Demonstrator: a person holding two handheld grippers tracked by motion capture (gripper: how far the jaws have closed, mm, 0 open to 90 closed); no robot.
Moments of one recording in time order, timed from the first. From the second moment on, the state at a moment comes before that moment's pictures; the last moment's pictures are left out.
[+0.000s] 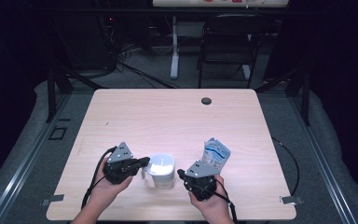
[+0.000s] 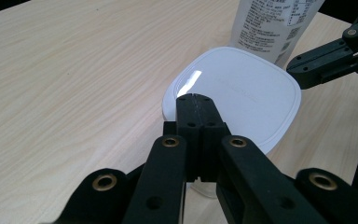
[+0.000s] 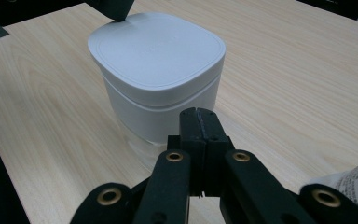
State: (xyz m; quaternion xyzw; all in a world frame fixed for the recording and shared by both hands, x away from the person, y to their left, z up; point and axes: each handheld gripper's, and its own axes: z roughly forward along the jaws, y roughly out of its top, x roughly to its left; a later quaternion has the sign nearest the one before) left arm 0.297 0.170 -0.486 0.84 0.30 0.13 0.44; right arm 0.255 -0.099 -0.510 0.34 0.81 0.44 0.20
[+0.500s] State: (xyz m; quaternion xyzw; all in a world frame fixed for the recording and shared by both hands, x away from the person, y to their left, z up) left arm 0.297 0.171 -0.486 0.84 0.30 0.12 0.44; right arm 0.255 -0.096 -0.513 0.34 0.81 0.44 0.19
